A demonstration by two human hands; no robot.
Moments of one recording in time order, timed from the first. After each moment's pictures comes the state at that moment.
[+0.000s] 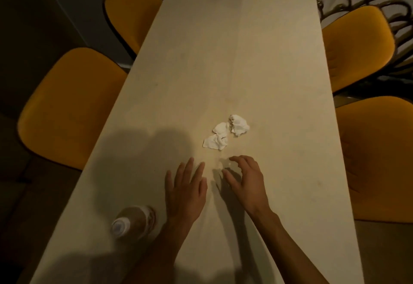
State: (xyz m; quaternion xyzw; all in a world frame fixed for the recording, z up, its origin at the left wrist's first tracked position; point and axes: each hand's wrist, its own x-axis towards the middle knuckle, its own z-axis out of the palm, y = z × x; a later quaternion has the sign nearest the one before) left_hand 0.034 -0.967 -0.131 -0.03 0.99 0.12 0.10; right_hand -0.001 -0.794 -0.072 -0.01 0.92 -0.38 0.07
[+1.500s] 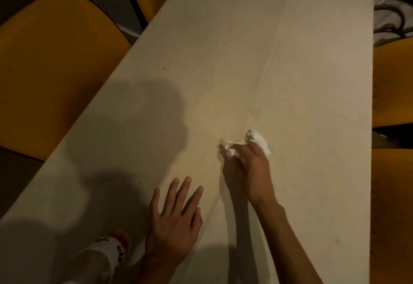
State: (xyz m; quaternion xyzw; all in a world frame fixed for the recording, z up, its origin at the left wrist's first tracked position) left_hand 0.023 -0.968 -0.174 -0.04 0.99 0.11 0.07; right_hand -0.134 -0.810 -0.118 -0.13 0.93 -0.33 0.05
